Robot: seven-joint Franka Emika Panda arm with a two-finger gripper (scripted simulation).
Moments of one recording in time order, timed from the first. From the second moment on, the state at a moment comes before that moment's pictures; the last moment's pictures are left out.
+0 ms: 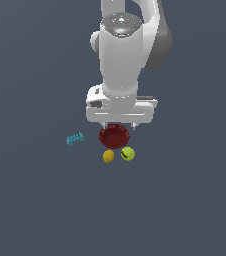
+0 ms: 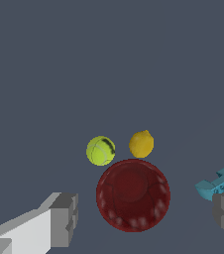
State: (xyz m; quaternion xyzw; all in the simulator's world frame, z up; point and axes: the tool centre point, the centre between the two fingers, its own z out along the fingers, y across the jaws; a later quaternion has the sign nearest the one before) arm 0.018 0.021 0.258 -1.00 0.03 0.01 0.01
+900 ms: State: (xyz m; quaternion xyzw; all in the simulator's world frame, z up) arm 0.012 0.066 0.111 -1.00 0.02 0.00 0.00
